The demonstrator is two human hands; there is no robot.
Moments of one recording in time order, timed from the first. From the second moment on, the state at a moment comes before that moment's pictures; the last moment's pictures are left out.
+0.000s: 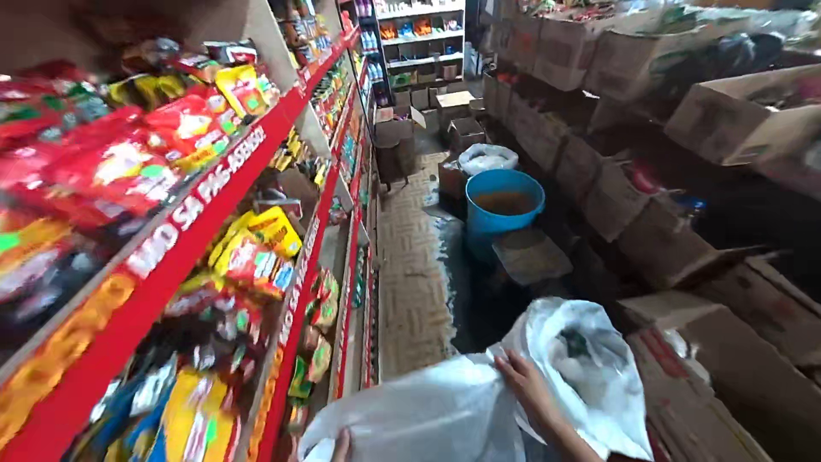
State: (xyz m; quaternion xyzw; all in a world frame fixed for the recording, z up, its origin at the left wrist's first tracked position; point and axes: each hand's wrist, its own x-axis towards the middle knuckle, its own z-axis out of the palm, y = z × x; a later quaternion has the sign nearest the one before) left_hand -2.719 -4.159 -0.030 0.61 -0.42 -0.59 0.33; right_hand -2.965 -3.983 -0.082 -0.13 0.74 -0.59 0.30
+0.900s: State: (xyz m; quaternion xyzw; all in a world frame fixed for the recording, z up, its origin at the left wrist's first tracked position) left_hand -3.439 -4.830 -0.063 0.55 -0.45 -0.64 0.28; right_hand -3.717 -4.631 -0.051 -0.21 0.77 -0.55 0.25
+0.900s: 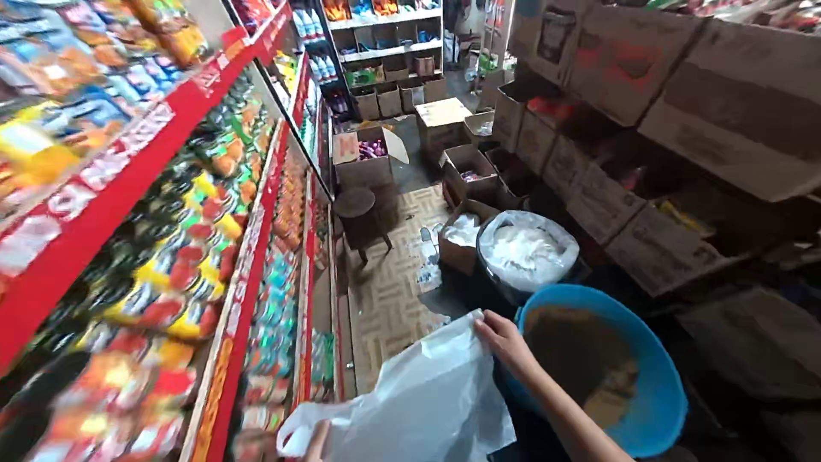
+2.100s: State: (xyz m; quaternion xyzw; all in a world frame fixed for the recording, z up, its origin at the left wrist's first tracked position) left_hand -4.524 -5.561 -0.059 0.53 -0.56 -0.61 0.21; right_hand -4.736 -5.255 -0.051 -0.22 0.87 -0.39 0.22
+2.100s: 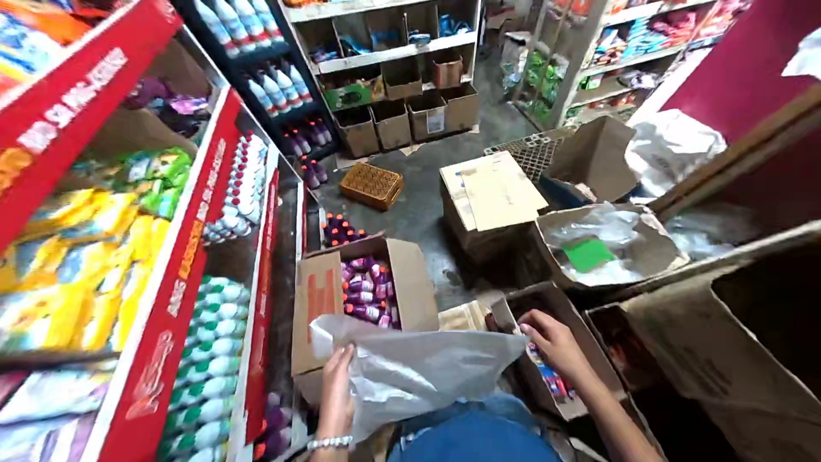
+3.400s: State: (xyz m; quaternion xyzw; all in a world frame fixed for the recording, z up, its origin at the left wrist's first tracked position) left_hand -5.358 -6.172 -0.039 0.36 -0.74 -0.56 0.08; right_hand -5.430 -5.715 -0.124 -0.02 0.84 -0.36 0.40
